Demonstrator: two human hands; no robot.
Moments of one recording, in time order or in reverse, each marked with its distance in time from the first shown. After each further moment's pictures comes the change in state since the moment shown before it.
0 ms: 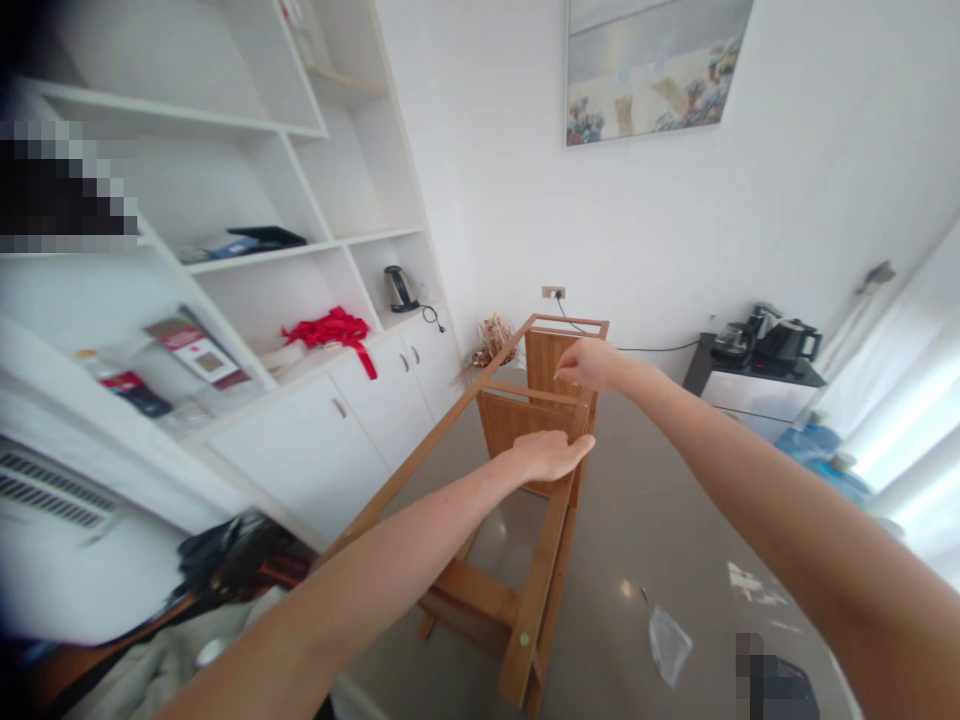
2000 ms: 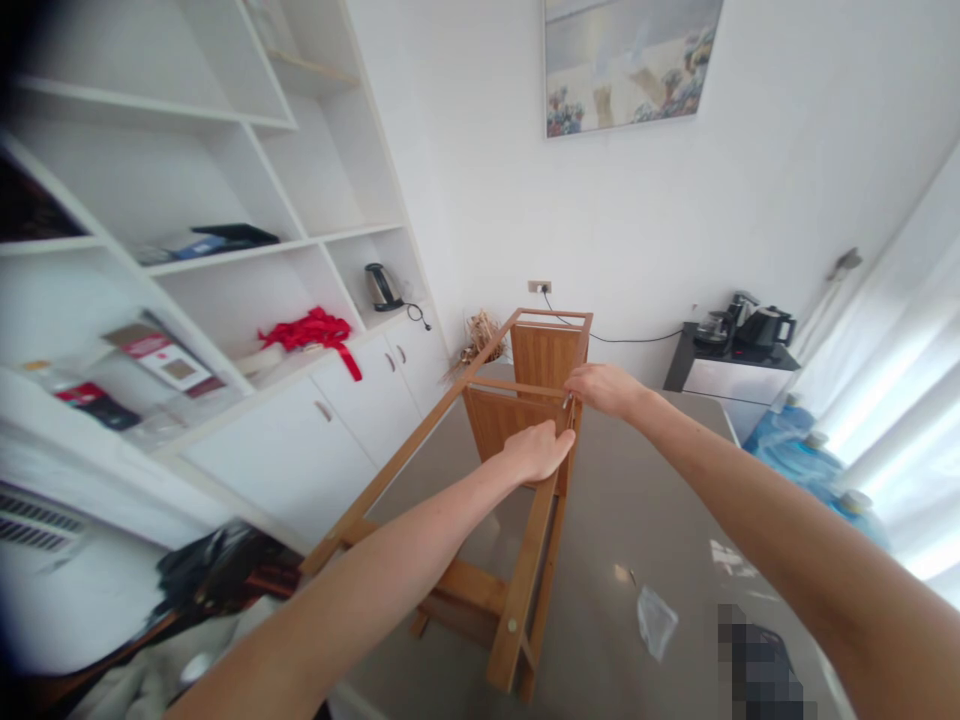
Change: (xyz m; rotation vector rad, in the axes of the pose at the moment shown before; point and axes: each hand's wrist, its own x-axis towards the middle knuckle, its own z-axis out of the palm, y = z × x) left_hand 0.008 0.002 0.018 -0.082 0.131 -0.005; right_hand -0.035 0.050 0.048 -0.343 0.082 -0.378
